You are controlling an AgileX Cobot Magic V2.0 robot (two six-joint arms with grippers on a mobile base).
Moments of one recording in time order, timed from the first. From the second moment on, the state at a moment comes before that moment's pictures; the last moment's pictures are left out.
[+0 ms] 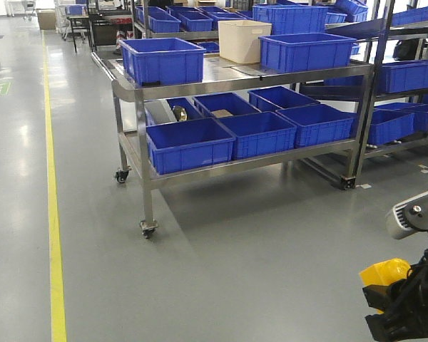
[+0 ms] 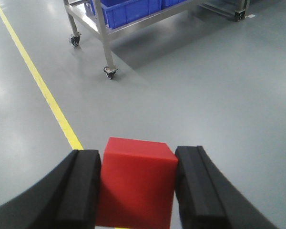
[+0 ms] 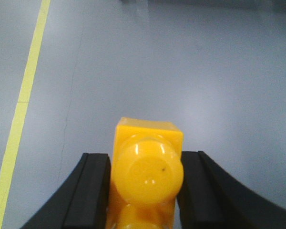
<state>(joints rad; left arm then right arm) -0.09 0.36 -0.68 -0.03 0.84 0.13 0.26 1.05 -0.93 -0.02 0.69 -0.15</state>
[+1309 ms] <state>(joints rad) -0.09 0.36 -0.68 -0.03 0.84 0.13 0.26 1.05 -0.93 -0.02 0.69 -0.15</state>
